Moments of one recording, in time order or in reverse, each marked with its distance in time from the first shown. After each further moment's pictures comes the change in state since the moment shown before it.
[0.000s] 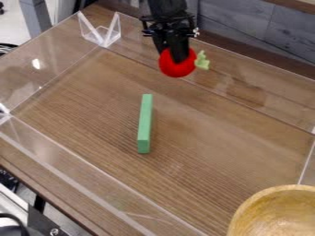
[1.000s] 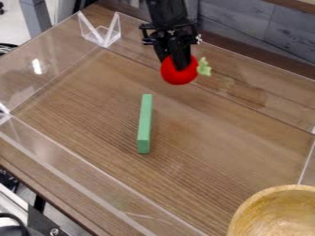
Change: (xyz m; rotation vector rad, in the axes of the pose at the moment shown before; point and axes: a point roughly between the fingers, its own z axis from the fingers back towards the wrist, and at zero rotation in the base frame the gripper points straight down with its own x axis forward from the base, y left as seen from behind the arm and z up) arm -0.010 -0.004 -0.001 -0.018 -0.011 0.058
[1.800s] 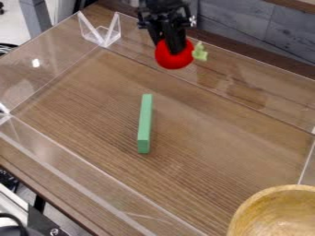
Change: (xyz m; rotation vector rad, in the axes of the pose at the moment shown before) arm 0.002 0.004 0.023 -0.010 0.006 -0.043
